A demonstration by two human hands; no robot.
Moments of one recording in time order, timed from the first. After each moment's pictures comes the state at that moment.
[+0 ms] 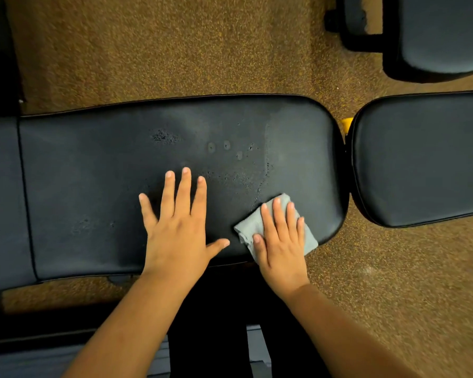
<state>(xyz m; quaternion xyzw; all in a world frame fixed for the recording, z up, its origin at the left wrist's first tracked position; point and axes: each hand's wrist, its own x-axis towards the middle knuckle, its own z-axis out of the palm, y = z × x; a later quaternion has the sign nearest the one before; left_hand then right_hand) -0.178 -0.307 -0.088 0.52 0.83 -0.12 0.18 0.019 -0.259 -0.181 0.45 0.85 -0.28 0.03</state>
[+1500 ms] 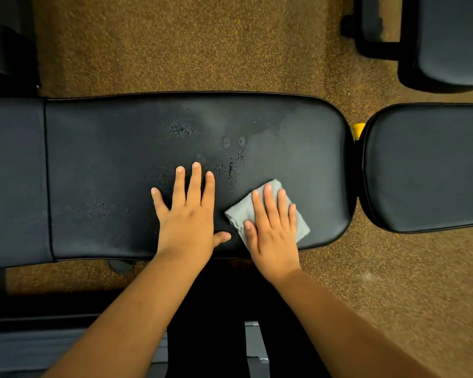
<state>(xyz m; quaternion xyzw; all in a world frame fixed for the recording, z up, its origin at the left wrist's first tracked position) -0.180 -0.311 -0.104 0.49 0.83 -0.16 0.19 -0.015 -0.256 -0.177 0.42 0.87 -0.26 0.03</state>
